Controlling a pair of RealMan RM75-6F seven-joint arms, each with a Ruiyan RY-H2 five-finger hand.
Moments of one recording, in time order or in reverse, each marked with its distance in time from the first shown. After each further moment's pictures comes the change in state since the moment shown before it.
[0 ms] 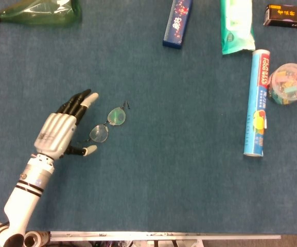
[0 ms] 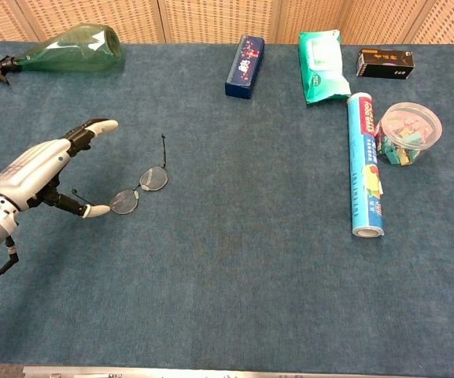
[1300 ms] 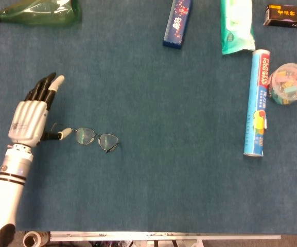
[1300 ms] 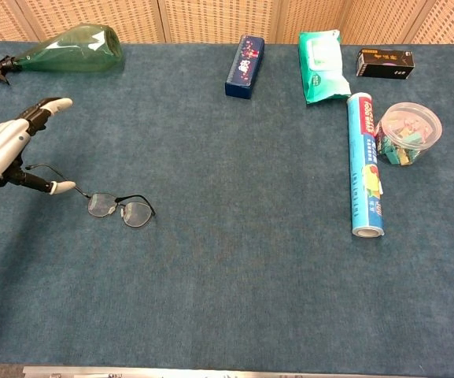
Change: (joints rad) left arm 0.015 0.018 -0.039 0.105 -0.065 0.049 -0.007; right arm 0.000 -0.003 0.001 -0.001 0.002 -0.003 -0.008
